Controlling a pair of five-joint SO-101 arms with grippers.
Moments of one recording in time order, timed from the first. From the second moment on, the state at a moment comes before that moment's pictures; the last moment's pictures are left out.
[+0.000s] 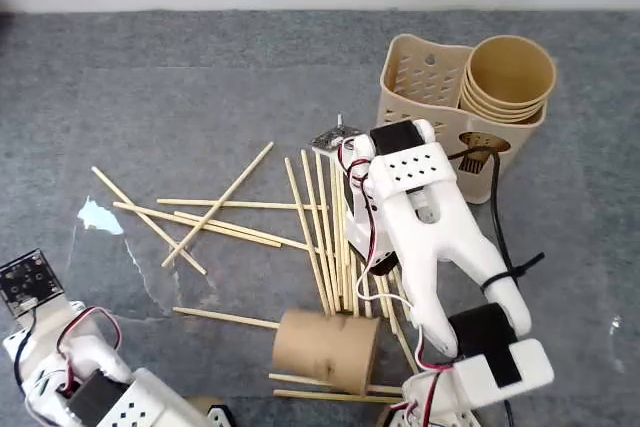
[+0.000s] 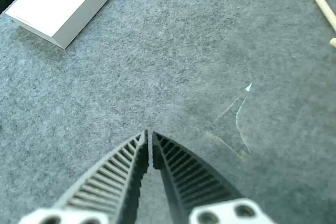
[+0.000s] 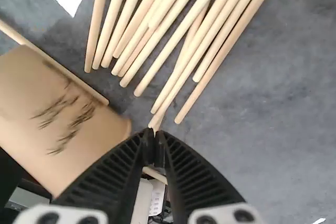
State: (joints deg) left arm -57.2 -103.3 96.9 58.5 -11.5; right arm -20.7 -0.4 10.5 100.5 17.9
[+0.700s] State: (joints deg) left arm -57.2 -103.3 96.9 58.5 -11.5; right arm -22.9 -43.7 35.9 100.5 17.9
